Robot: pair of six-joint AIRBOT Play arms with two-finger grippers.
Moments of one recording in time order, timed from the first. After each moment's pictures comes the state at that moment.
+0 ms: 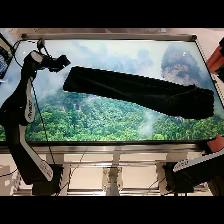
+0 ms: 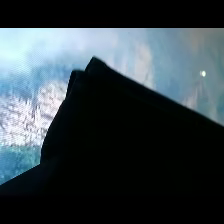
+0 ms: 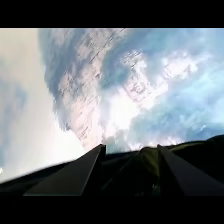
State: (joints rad) left arm 0.11 -2.03 2.01 1.05 -0.93 -1.53; right arm -0.72 -1.81 1.89 -1.04 1.09 1.41
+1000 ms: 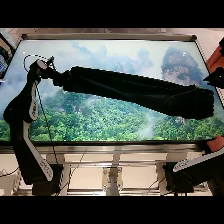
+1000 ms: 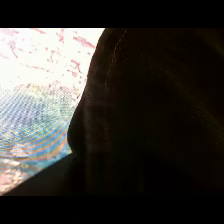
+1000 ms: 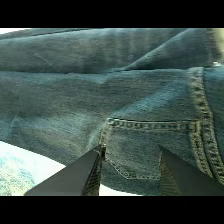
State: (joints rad) left arm 0.11 -2.15 2.01 1.09 -1.16 -1.58; right arm -0.68 -1.81 2.00 -1.02 1.63 1.29
